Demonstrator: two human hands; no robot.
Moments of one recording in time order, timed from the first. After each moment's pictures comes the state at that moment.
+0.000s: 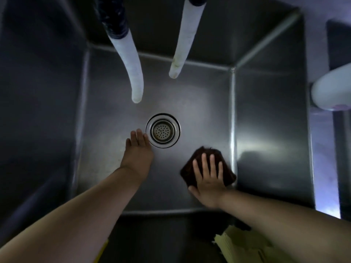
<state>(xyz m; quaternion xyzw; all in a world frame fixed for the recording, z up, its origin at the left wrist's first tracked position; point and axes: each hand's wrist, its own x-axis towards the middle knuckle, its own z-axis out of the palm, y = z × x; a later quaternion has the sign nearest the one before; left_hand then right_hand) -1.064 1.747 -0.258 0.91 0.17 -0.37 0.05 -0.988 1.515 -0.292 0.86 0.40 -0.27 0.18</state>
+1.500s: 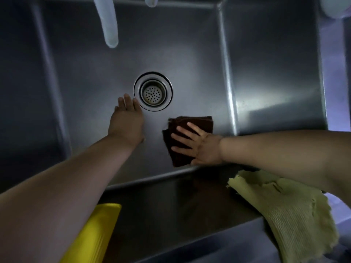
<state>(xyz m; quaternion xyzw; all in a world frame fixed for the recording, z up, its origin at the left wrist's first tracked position) -1.081 1.759 -0.263 0.92 0.12 -0.36 0.07 -0.995 1.535 -0.271 0.58 0.67 -0.36 0.28</state>
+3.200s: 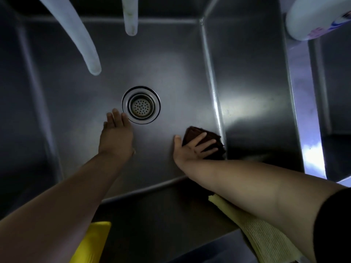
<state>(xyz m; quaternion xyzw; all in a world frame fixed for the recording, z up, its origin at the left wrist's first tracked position) -1.072 1.753 -0.257 0.91 0.13 -0.39 0.04 -1.033 1.580 -0.290 0.91 -0.24 -0.33 -0.04</state>
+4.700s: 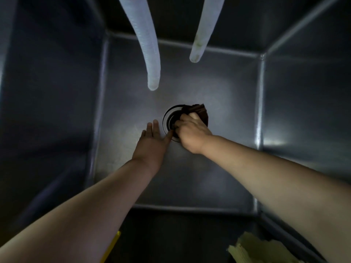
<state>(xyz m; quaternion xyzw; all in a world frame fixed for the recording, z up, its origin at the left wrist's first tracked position) -1.067 1.753 -0.268 0.91 0.19 -0.35 0.13 -0.935 1.671 -0.307 0.75 0.62 -0.22 0.08</state>
